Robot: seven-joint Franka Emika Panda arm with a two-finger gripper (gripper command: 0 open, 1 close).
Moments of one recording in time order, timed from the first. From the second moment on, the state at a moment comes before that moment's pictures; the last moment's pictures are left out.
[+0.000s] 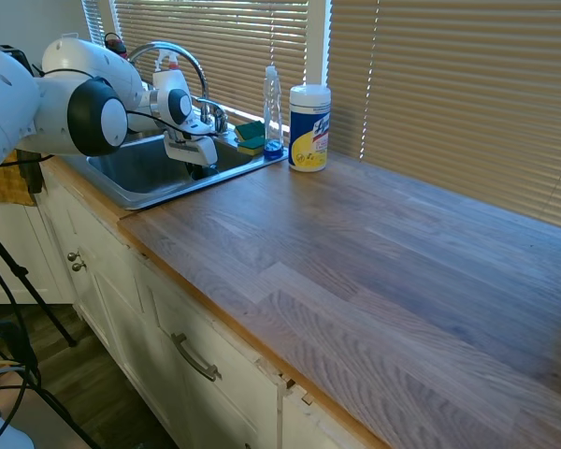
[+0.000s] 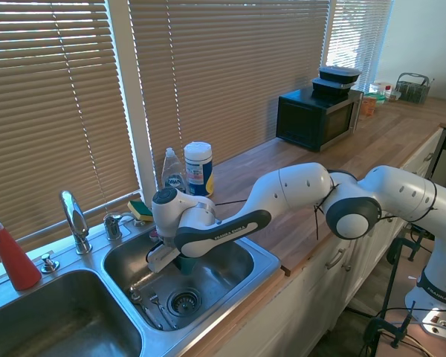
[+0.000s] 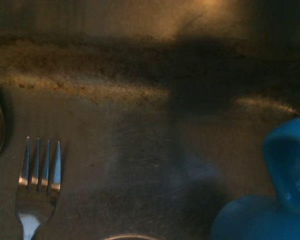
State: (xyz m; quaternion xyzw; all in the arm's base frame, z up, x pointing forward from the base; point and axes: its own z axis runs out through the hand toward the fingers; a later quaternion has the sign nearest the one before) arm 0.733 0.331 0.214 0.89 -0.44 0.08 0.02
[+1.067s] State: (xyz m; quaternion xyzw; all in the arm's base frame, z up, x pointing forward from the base) arm 0.730 0.338 0.174 0.89 -0.45 0.05 0.03
